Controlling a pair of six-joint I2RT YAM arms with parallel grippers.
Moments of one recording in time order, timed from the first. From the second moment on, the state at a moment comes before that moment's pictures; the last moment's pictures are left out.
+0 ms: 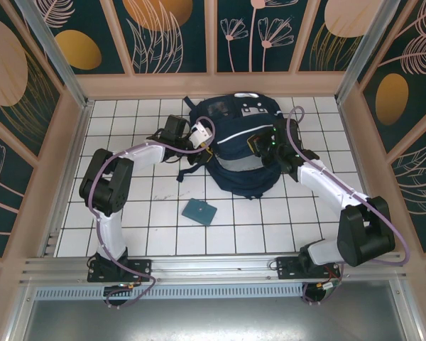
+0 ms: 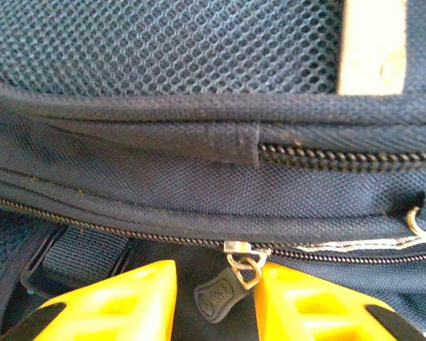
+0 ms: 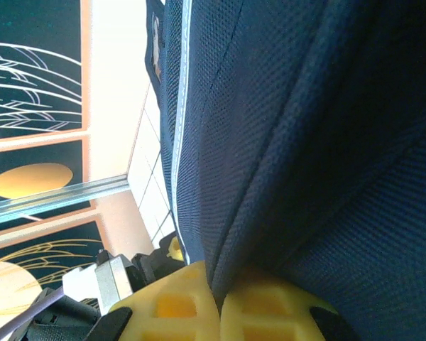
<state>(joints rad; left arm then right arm) -0.43 1.97 1.27 -0.12 0.59 0.42 0.37 1.39 0.94 -0.13 -0.26 1.34</state>
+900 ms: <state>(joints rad) -0.48 1.76 1.06 -0.09 0.52 0.29 0.44 1.48 0.96 -0.08 -0.18 1.33</state>
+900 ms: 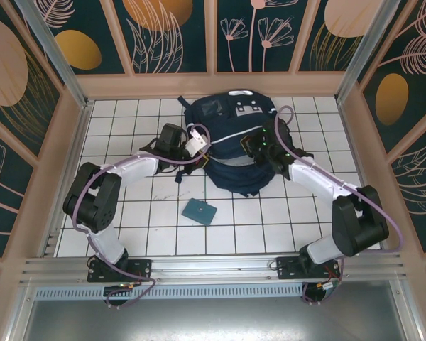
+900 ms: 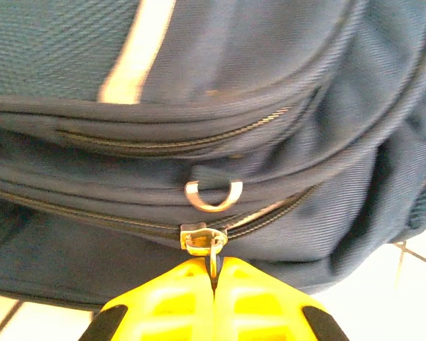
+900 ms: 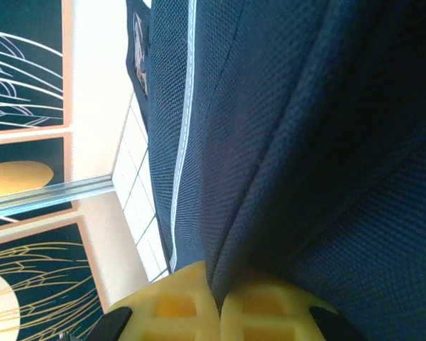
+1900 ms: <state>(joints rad) -0.71 1.67 0.95 0.15 0.41 -0.42 0.46 1.24 0.86 -0.18 -0.17 1.06</state>
